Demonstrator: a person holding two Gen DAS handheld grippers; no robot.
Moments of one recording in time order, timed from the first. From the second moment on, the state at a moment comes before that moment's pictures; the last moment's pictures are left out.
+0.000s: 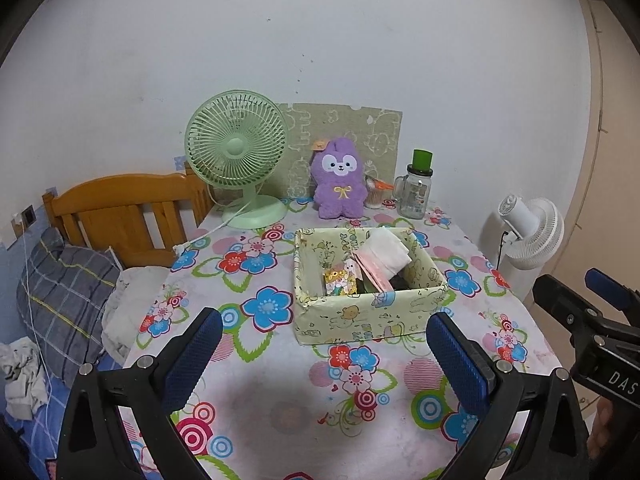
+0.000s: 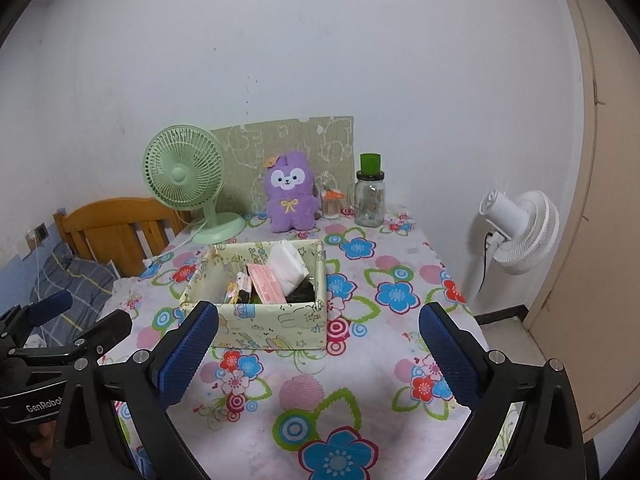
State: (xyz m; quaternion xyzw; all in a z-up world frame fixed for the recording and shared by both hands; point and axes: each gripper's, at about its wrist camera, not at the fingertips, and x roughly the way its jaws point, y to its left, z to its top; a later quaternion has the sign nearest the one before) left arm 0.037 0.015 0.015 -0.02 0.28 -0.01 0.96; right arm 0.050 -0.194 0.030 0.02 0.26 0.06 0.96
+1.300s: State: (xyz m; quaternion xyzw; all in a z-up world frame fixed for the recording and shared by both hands) left arm 0.039 0.012 0.016 -0.01 0.28 -0.01 0.96; right arm 0.054 -0.193 0.029 0.03 0.27 0.07 0.96
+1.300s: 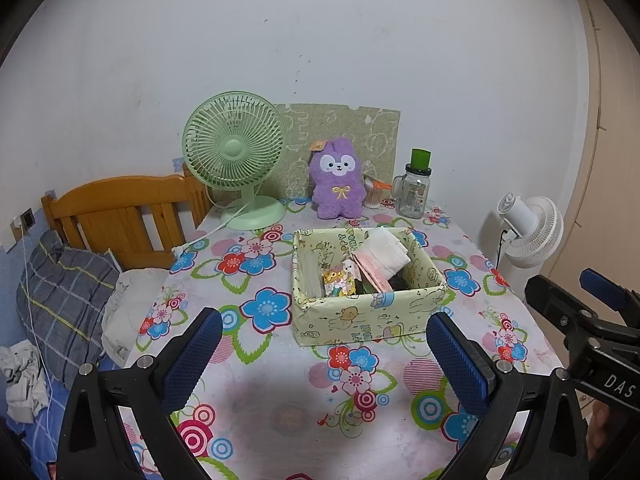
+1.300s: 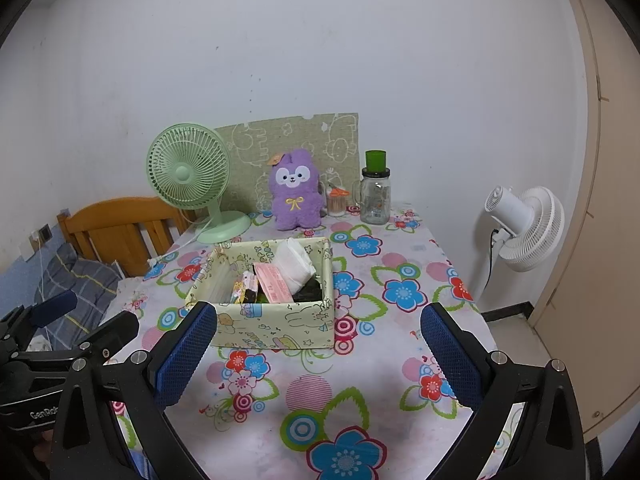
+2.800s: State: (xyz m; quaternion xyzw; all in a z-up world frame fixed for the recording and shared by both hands) left arm 0.032 0.014 0.021 -0.02 0.27 -0.02 0.96; right arm 0.052 -0.198 0.031 0.04 0.26 0.06 0.96
